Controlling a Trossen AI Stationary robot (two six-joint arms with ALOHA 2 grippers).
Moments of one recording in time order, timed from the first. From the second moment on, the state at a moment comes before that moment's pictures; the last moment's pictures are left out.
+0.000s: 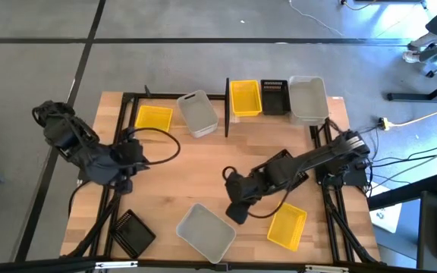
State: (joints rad) left arm -0.68 1.23 1.73 -1.48 -0.49 -0.68; right arm 0.38 1.84 1.66 -0.92 -0.08 0.96
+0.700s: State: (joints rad) left arm -0.68 1.23 1.64 -1.43 -0.49 -0.73; right arm 0.33 1.93 1.66 -0.67 -0.15 0.86
